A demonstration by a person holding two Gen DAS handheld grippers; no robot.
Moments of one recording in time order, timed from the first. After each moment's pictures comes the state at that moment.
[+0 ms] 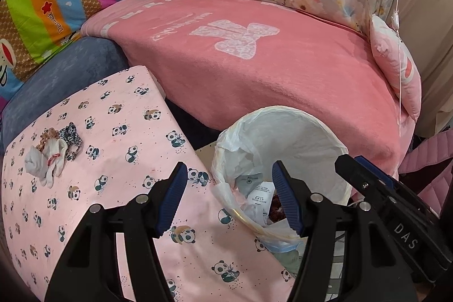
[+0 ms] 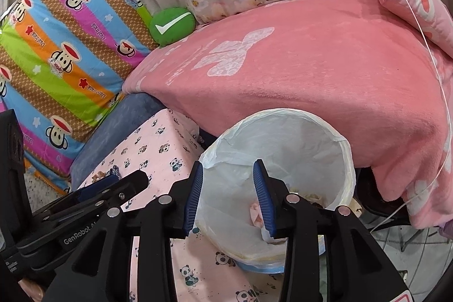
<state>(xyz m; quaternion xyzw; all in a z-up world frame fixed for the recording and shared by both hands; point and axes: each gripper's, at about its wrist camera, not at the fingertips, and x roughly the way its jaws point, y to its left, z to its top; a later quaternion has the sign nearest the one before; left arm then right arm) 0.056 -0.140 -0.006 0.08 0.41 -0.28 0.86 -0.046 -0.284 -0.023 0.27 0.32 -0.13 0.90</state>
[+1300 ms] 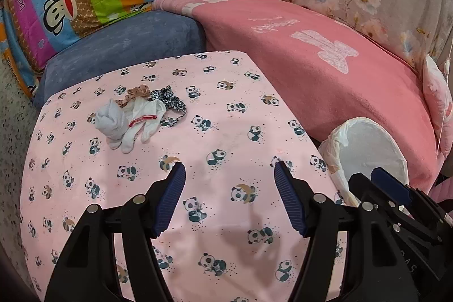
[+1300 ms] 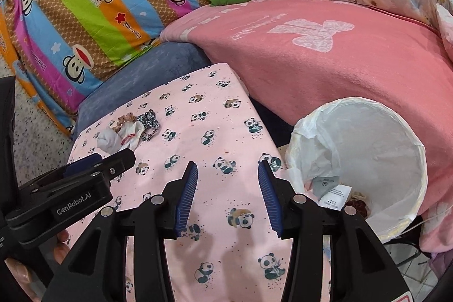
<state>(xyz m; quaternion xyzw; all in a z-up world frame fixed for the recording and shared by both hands) 0.094 0.020 -0.020 0.02 0.42 -0.16 0.89 0.027 -0.128 -0.029 0.15 0.38 -0.05 0.91</state>
